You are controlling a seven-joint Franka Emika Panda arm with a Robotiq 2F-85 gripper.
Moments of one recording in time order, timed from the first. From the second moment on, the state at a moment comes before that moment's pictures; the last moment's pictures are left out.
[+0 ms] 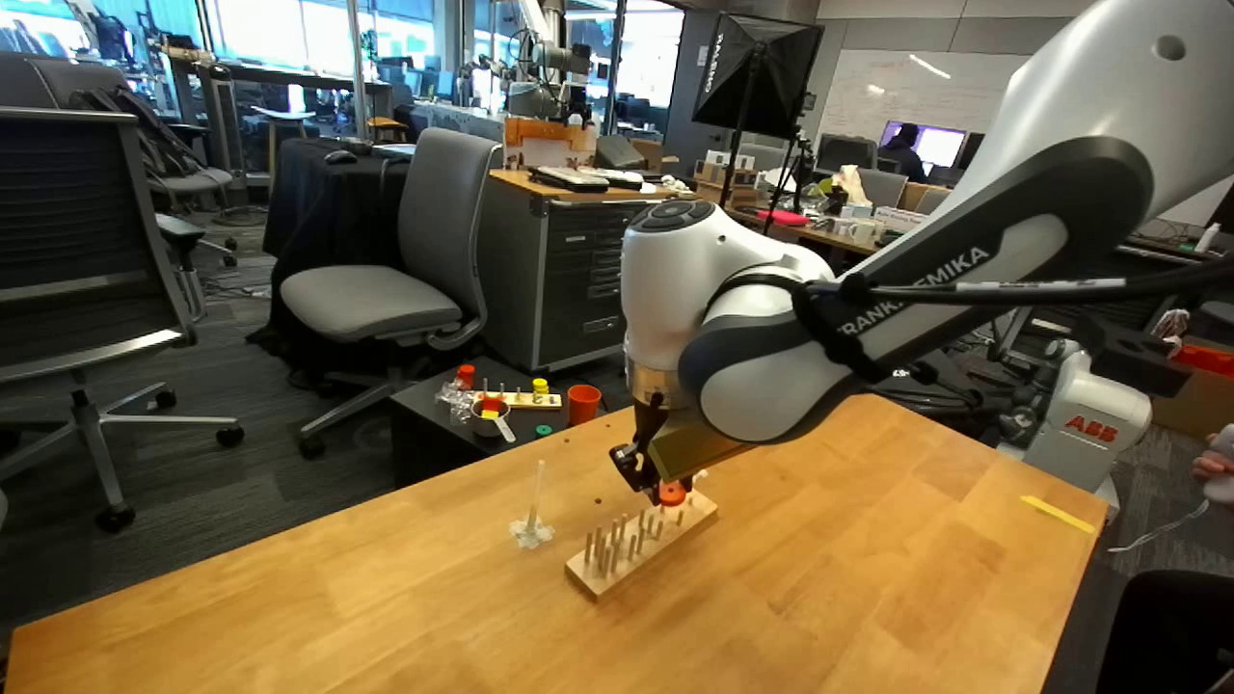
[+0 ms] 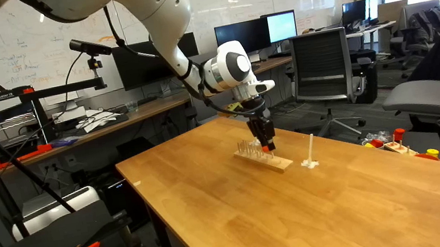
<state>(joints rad) 0.39 0.97 -0.10 -1.43 -0.29 2.34 0.77</state>
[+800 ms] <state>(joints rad) 0.39 0.97 -0.10 -1.46 -0.29 2.33 0.81</state>
